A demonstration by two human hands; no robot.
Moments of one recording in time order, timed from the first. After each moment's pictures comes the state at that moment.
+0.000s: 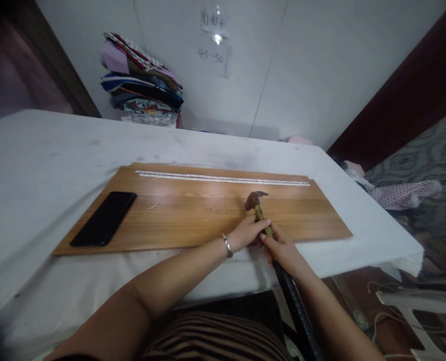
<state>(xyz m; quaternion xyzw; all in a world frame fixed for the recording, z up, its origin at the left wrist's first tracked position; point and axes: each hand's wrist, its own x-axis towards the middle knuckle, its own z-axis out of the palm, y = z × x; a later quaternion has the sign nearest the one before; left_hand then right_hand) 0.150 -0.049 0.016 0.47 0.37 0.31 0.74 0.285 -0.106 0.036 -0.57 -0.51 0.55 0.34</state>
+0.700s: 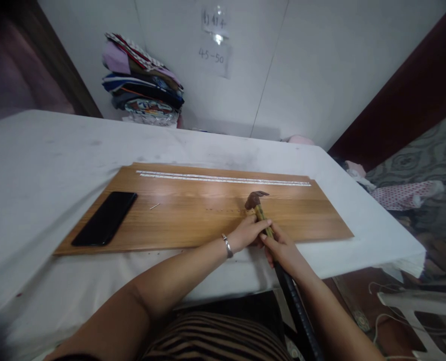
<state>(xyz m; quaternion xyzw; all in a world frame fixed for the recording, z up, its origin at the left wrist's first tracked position) 0.152 -0.048 0.009 0.47 0.36 0.32 0.74 0.284 -0.107 0.036 -0.56 -0.51 0.55 0.34</state>
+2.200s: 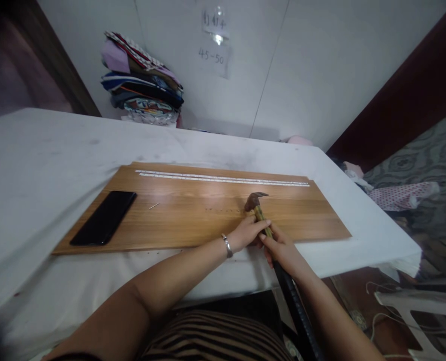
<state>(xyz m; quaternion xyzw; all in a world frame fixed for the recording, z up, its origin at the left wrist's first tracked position) 0.149 -0.050 0.018 0.47 0.37 0.30 0.74 0.285 -0.107 0.039 -0.56 -0.51 0.56 0.33</state>
